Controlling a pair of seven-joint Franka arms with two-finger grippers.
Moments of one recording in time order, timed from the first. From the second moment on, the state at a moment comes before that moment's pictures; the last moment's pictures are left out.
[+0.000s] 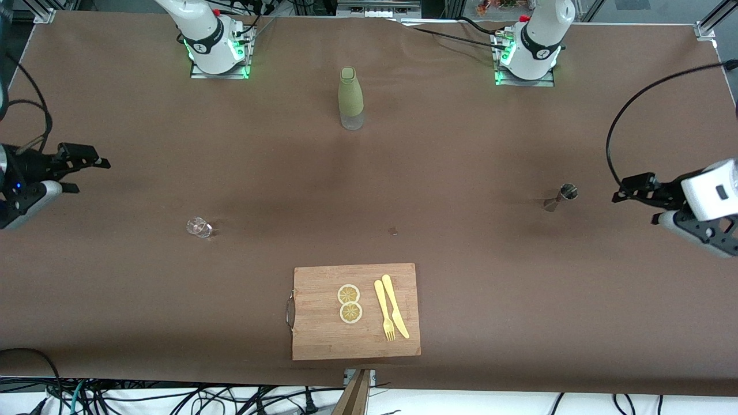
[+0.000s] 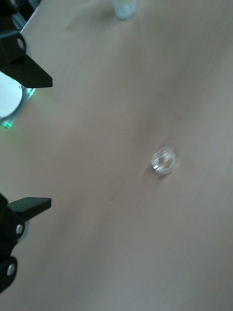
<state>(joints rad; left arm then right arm) 0.03 0.32 0.05 -1.36 -0.09 1.59 0.49 -0.06 0.28 -0.07 -1.45 0.09 1.44 -0.58</state>
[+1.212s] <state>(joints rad) 0.03 0.17 -0.03 -1.36 -0.04 1.47 0.00 0.03 -0.02 -0.09 -1.76 -0.03 1.65 -0.06</state>
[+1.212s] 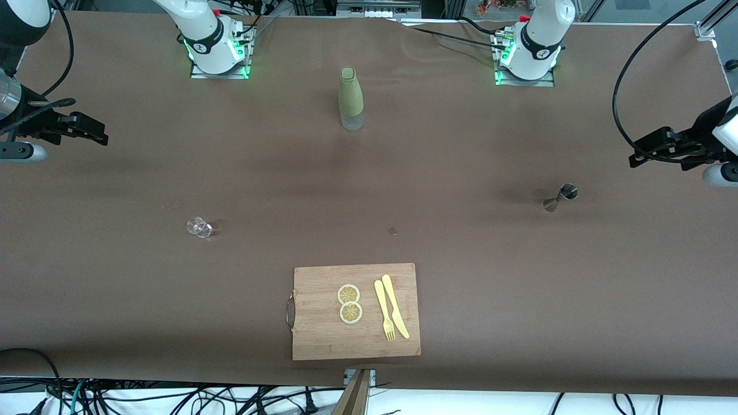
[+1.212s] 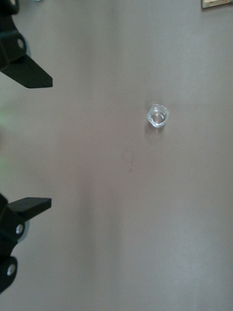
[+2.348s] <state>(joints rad) 0.02 0.17 -0.04 -1.36 -0.04 1.47 -0.01 0.04 -0.02 -0.09 -1.76 -0.03 1.67 -0.05</state>
